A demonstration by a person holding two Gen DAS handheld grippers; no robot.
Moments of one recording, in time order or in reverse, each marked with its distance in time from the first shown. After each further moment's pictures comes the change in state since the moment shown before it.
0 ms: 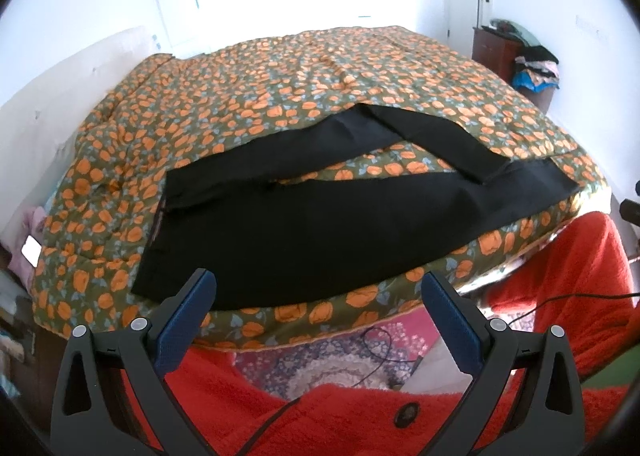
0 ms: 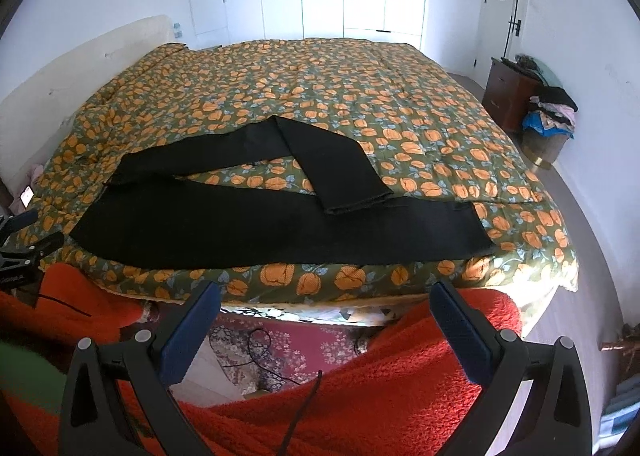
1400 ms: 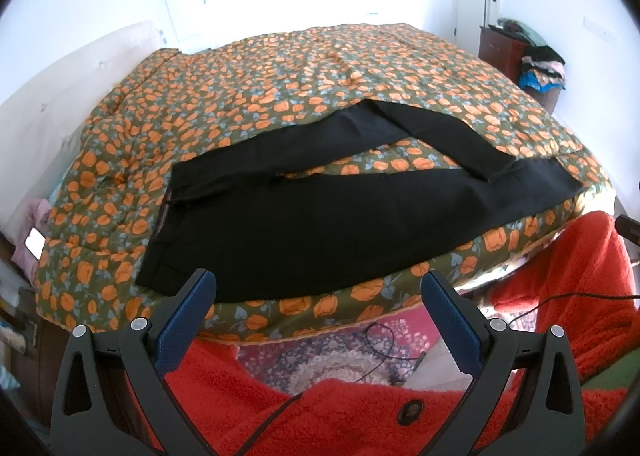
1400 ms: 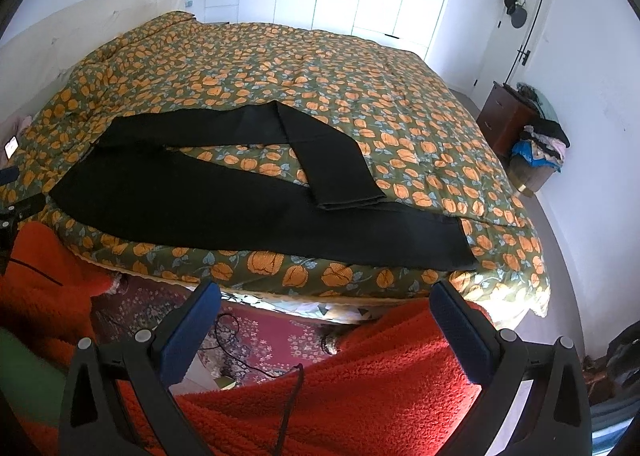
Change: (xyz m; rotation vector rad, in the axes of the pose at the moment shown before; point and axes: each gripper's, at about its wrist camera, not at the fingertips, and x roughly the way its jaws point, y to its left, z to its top) left arm 0.001 0.005 -0.006 -0.019 0.006 0.019; right arm 0.005 0.032 -0.003 -0.152 0.025 -0.103
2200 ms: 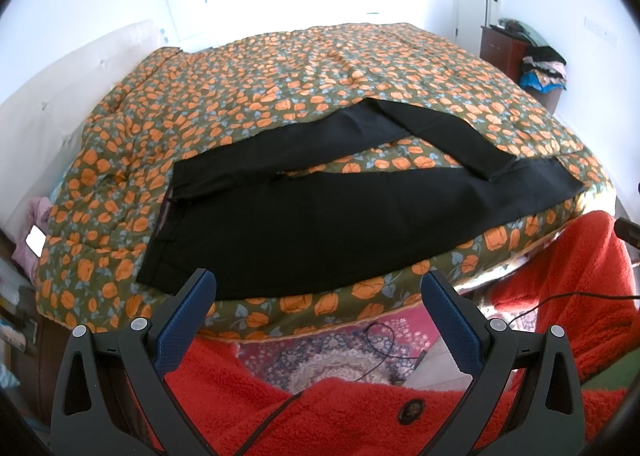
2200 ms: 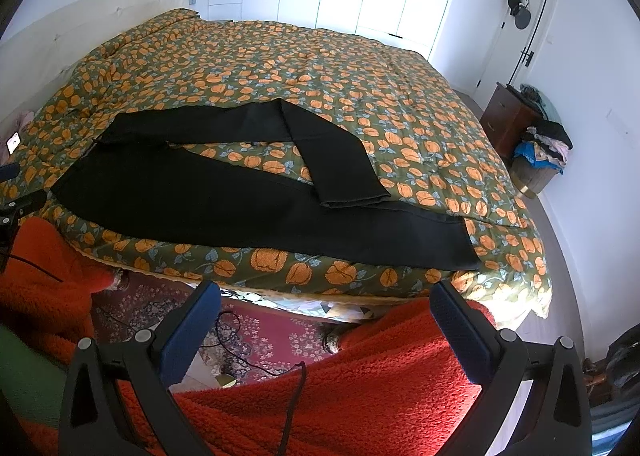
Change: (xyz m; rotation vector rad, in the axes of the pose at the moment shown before) left arm 0.001 0.000 -0.004 -0.005 0.006 0.002; right arm 0.001 0.003 -0.002 -0.004 0.003 0.006
